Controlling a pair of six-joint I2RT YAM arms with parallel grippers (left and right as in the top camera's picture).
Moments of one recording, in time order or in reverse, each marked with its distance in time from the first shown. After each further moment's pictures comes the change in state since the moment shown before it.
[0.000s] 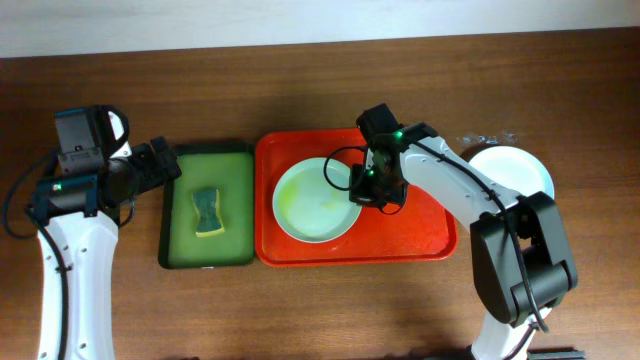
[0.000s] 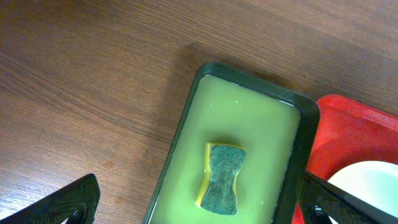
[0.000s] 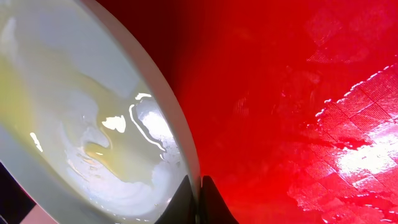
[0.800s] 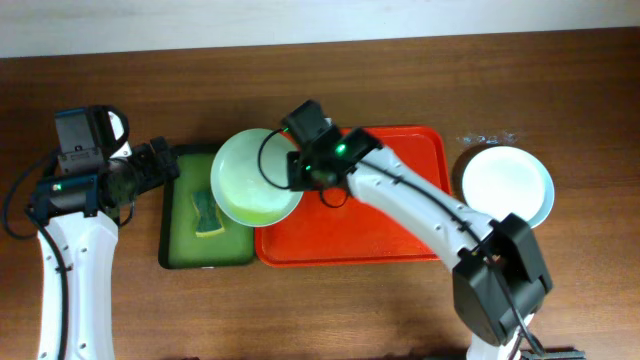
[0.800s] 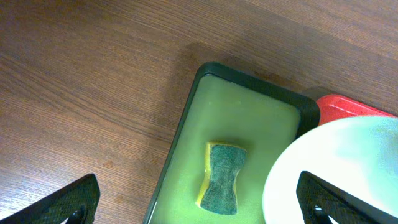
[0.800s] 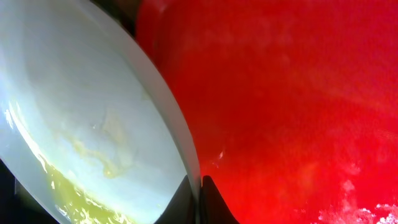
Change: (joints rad) left arm 0.000 0.000 0.000 0.000 0.000 0.000; right arm 0.299 0.000 0.222 0.119 0.264 0.100
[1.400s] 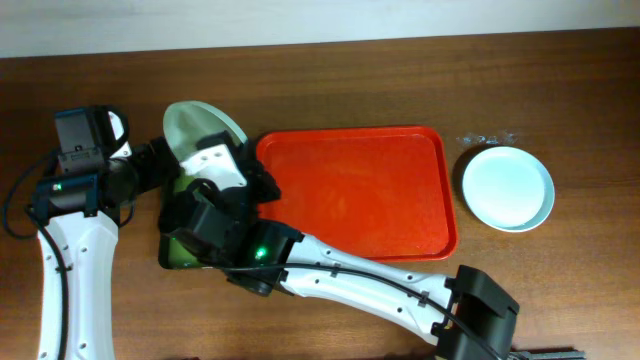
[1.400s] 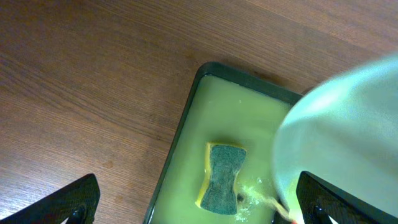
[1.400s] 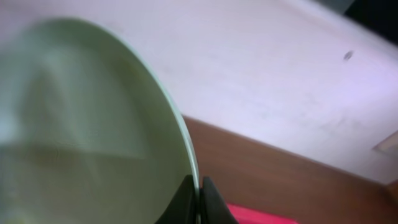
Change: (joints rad) left arm 0.000 0.000 0.000 -0.001 0.000 0.000; right arm 0.455 0.000 0.056 0.554 1.197 -0.565
